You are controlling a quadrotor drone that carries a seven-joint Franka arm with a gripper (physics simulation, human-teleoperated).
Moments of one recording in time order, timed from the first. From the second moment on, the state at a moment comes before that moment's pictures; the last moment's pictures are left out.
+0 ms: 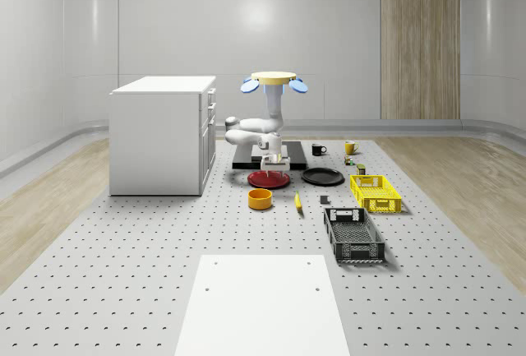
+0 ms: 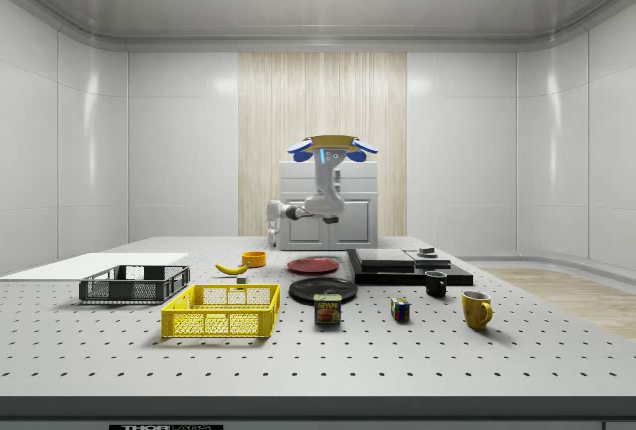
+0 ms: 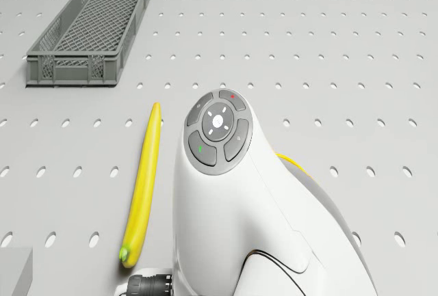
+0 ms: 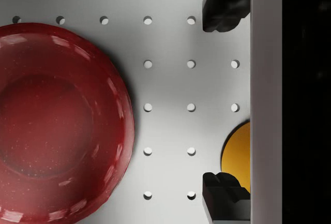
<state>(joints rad) -1.16 -1.45 1.36 -2.87 -1.80 1.51 1.68</state>
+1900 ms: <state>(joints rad) -1.10 -1.53 1.24 -2.84 -1.90 1.63 1.60</state>
